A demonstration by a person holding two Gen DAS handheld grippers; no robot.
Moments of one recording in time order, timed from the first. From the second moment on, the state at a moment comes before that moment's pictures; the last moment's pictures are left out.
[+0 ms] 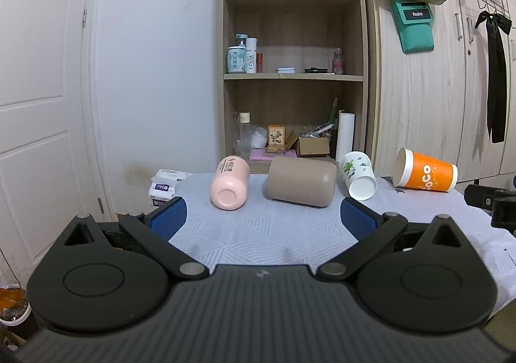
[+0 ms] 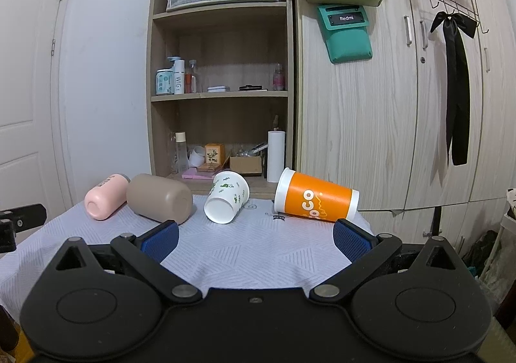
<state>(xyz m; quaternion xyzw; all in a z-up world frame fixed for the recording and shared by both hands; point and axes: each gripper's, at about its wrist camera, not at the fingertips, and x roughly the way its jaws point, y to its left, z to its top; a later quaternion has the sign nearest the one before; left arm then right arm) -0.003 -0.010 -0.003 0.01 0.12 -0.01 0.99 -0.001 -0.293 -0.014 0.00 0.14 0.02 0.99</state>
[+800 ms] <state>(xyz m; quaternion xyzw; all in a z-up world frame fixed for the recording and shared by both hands) 0.046 -0.004 0.005 -0.01 0.21 0.01 0.98 0.033 -0.291 0.000 -0.05 0.12 0.12 0.98</state>
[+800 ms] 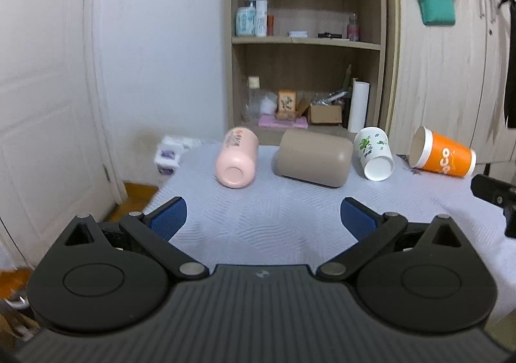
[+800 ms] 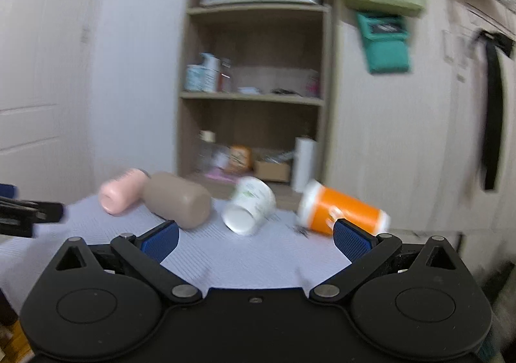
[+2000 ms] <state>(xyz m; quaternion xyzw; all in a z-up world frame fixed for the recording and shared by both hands) 0.210 0.021 -0.051 -0.28 0.30 -0.04 0.91 0.253 -0.175 -0.036 -0.34 0.24 0.38 0.83</state>
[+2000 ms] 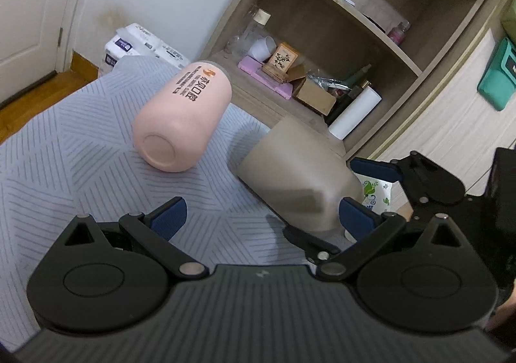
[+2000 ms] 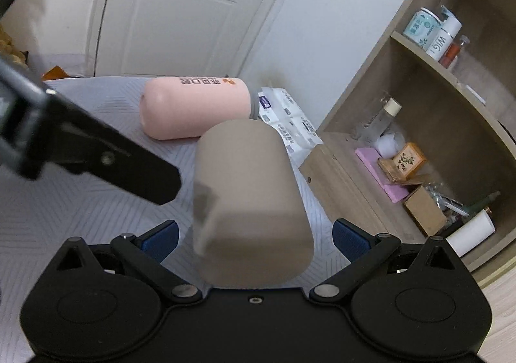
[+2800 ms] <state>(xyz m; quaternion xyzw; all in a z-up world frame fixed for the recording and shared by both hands) 0.187 0.031 -0.066 -0.43 0.31 -0.12 0.84 0.201 -0.186 -0.022 -0.23 0.34 0.36 0.84</state>
